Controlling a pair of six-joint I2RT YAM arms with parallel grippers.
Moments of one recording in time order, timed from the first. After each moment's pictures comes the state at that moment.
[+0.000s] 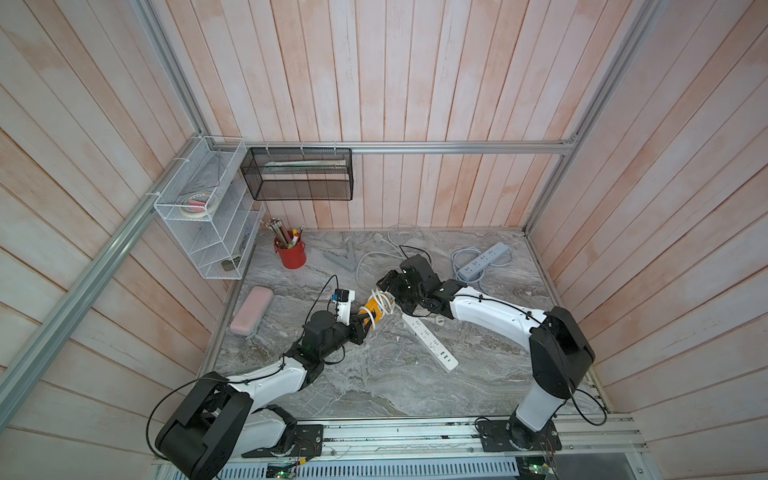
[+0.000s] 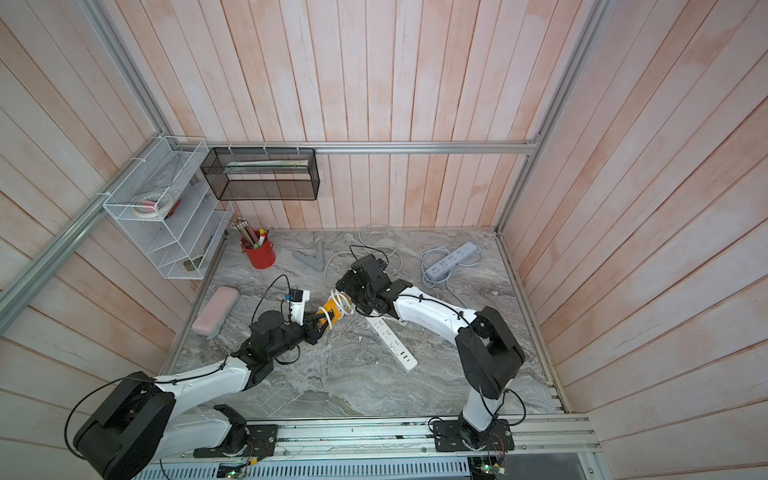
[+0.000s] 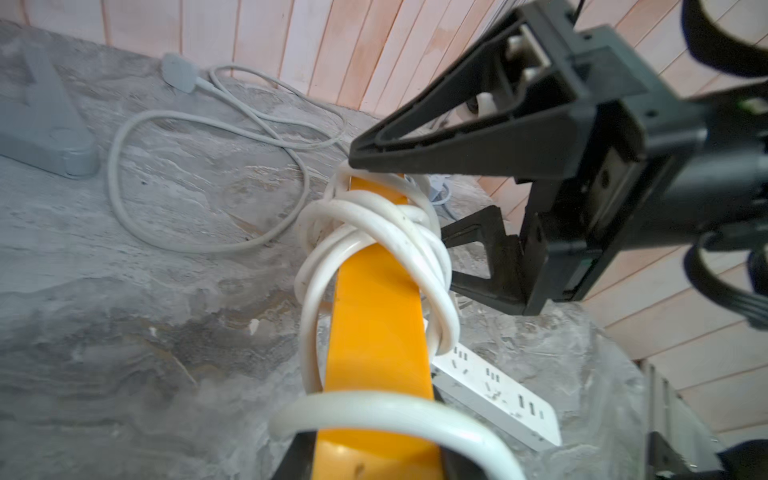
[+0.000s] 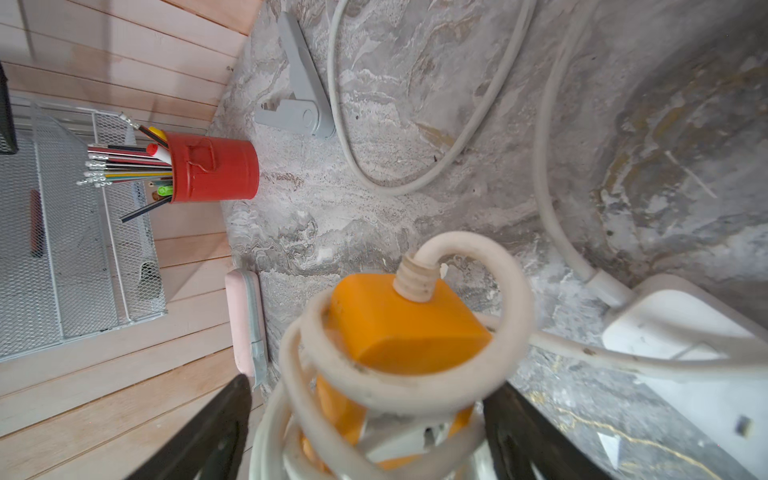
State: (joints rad) left arm -0.56 1.24 0.34 0.60 0.19 -0.37; right arm 0.78 1.77 1.28 -0.25 -0.08 1.26
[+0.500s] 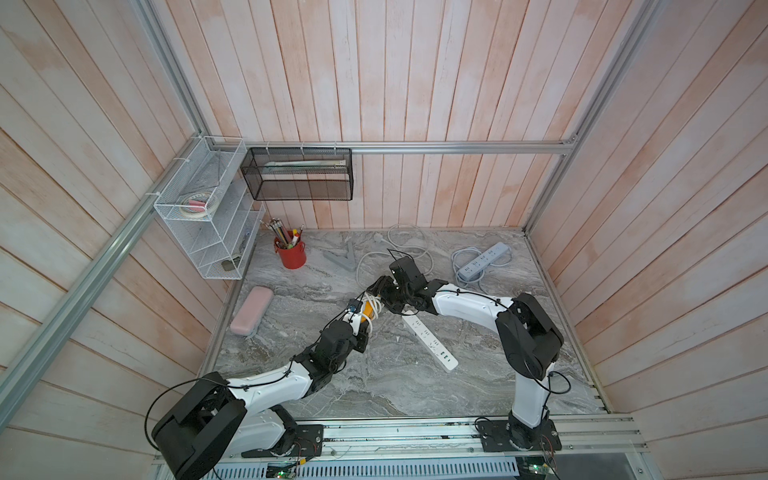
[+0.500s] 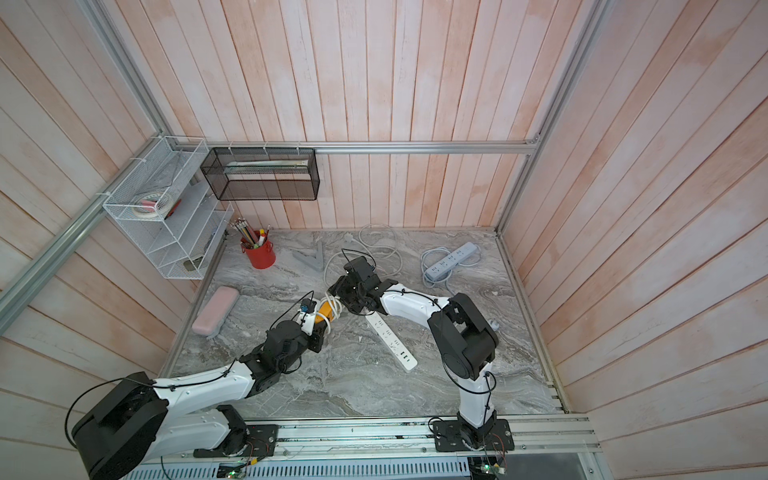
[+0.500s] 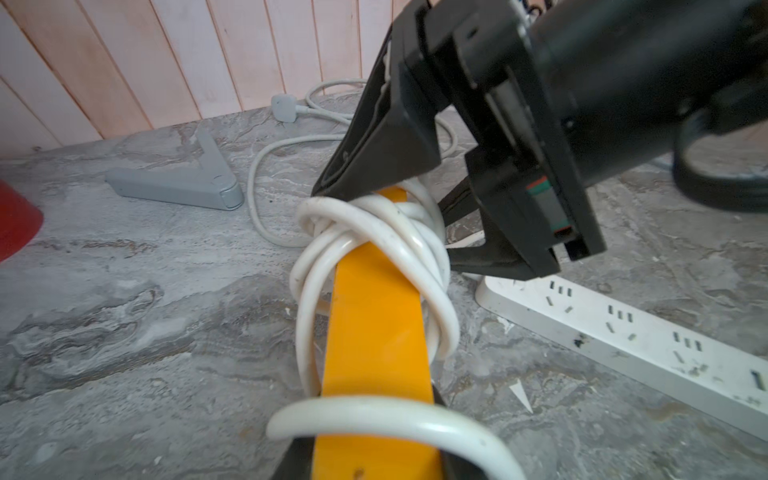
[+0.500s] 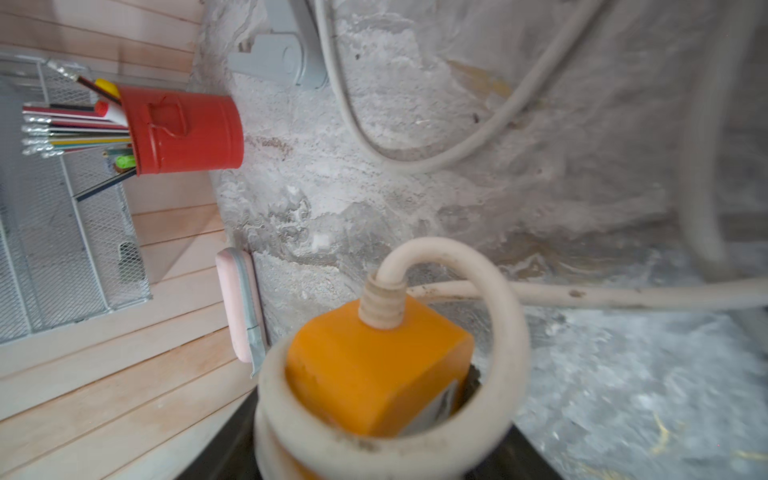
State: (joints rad) left arm -0.74 1.21 0.37 0.41 -0.28 -0.10; right arm 0.77 1.94 1.33 -0.09 -0.23 1.25
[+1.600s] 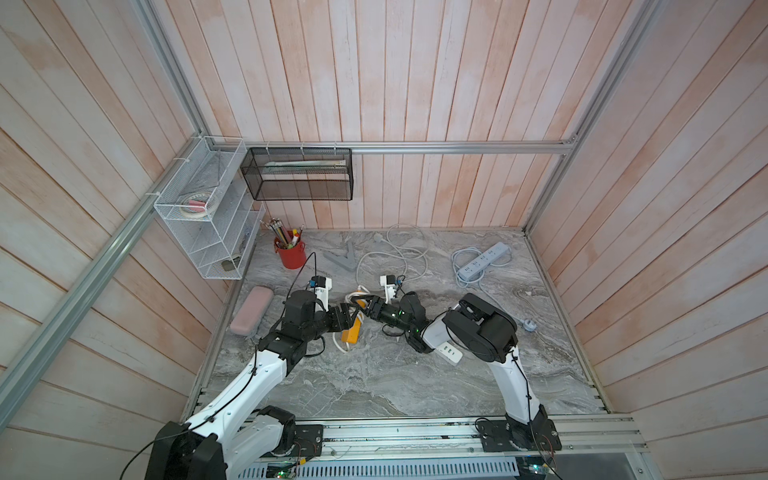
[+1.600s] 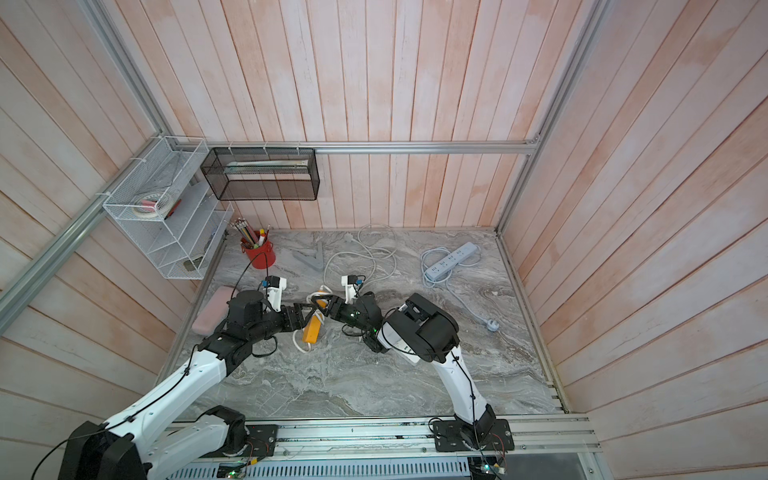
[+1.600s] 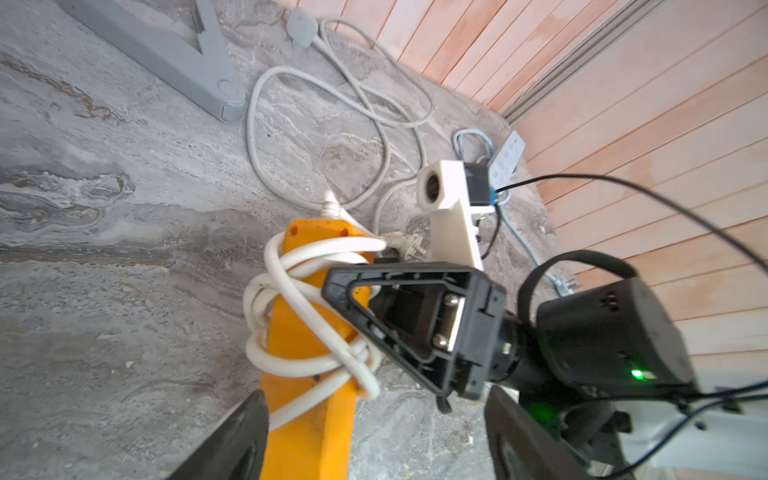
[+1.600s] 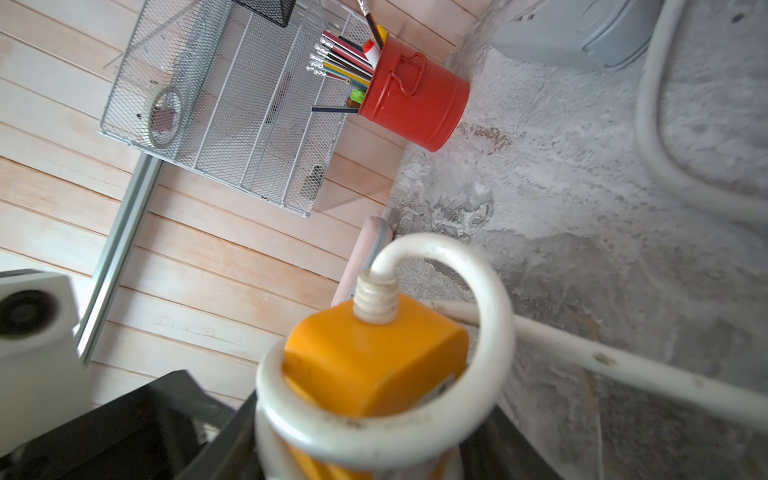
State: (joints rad) left arm -0.31 1.10 0.58 -0.07 0.36 -0.46; right arm 0.82 2.24 0.99 1.28 -0.37 1.17
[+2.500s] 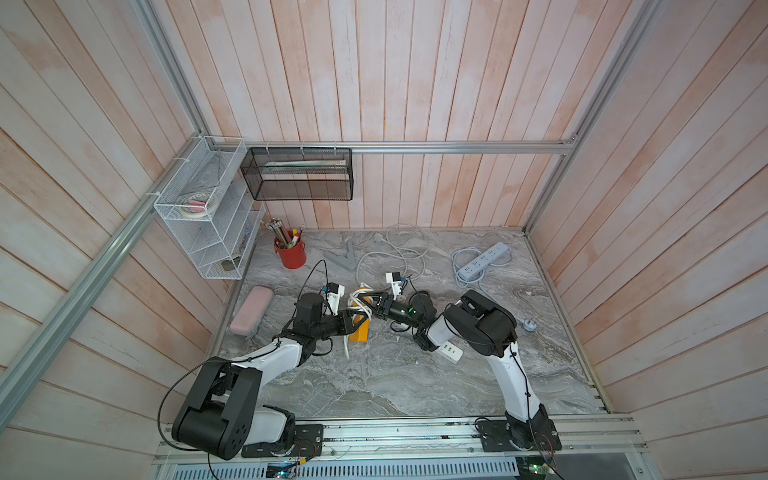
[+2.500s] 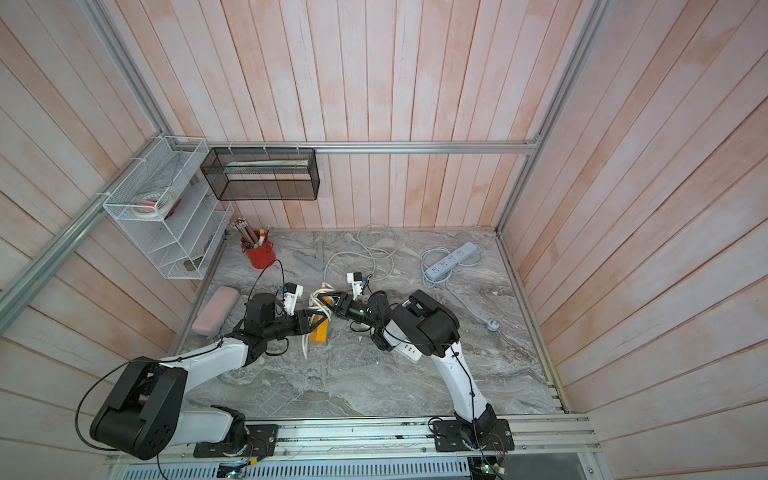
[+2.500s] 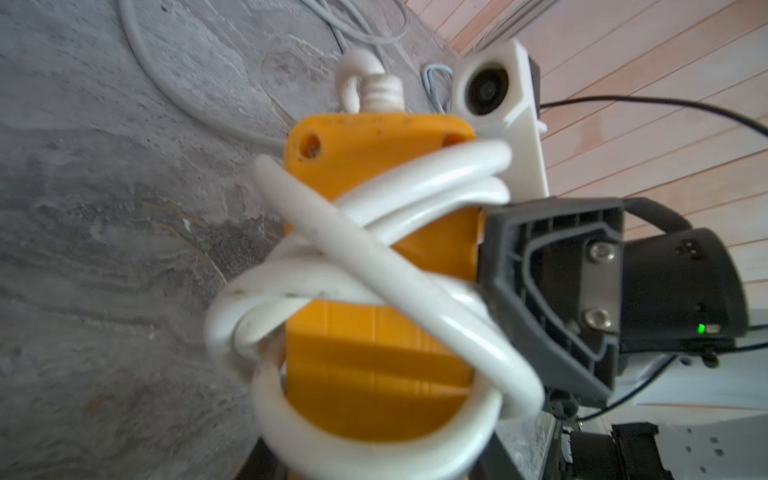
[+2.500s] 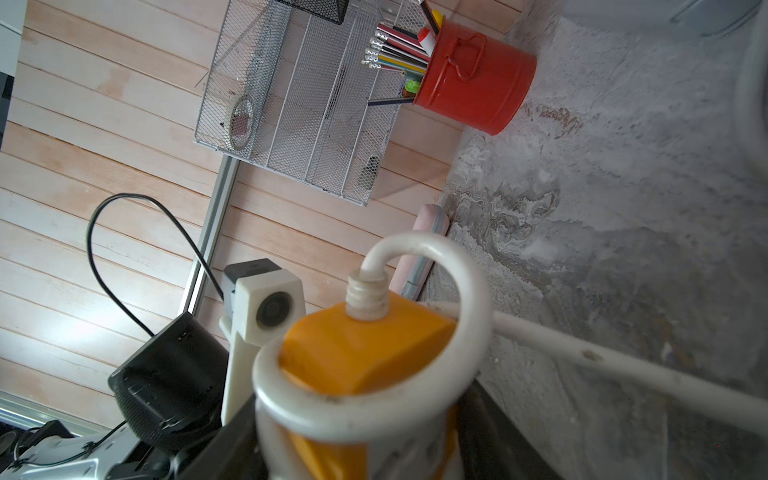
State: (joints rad) left arm -0.30 1.36 0.48 0.31 0.59 -0.52; right arm 0.76 2.27 0.96 1.47 -0.53 1.32
